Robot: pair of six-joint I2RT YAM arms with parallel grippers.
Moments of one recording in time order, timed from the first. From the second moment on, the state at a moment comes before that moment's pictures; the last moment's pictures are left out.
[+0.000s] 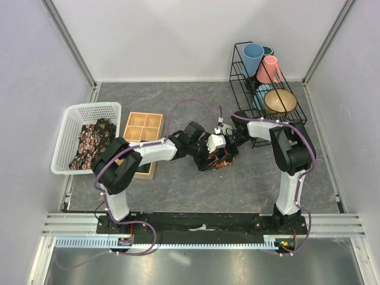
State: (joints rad) left arm -0.78 1.82 1.07 -0.08 0.43 0.39; right arm 0.33 1.99 1.18 -0.56 -0.74 0.14
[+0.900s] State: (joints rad) left arm -0.78 1.88 1.19 -0.37 0.37 0.44; right arm 0.29 1.99 1.22 -0.62 -0.80 0.13
